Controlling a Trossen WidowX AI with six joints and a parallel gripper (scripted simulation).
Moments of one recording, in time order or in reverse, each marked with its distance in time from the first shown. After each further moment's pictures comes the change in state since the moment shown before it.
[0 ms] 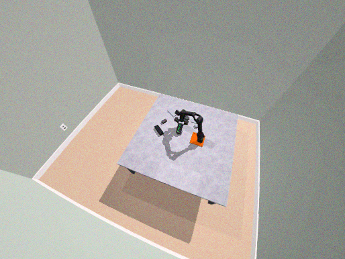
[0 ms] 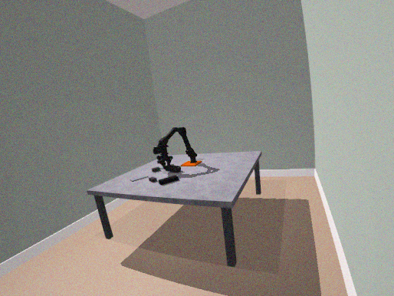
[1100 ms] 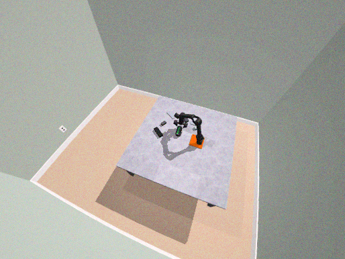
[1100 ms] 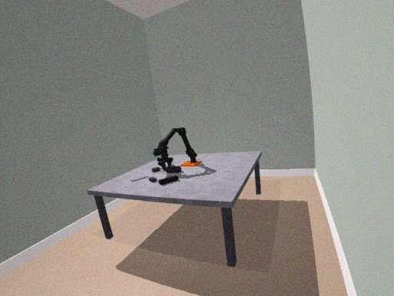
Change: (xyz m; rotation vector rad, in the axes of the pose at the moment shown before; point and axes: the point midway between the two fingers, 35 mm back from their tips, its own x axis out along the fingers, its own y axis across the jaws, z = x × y) arm 0.016 -0.001 -0.001 -0.004 0.006 -0.009
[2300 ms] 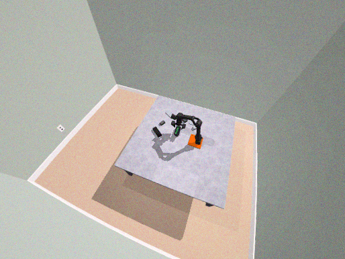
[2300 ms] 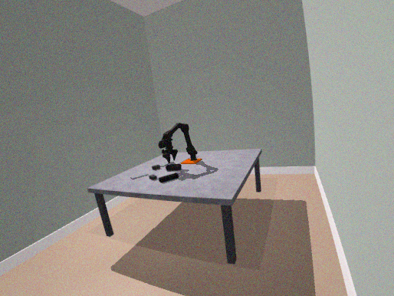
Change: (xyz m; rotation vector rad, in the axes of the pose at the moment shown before) arm -0.055 -0.003 -0.060 -0.005 0.008 -0.025
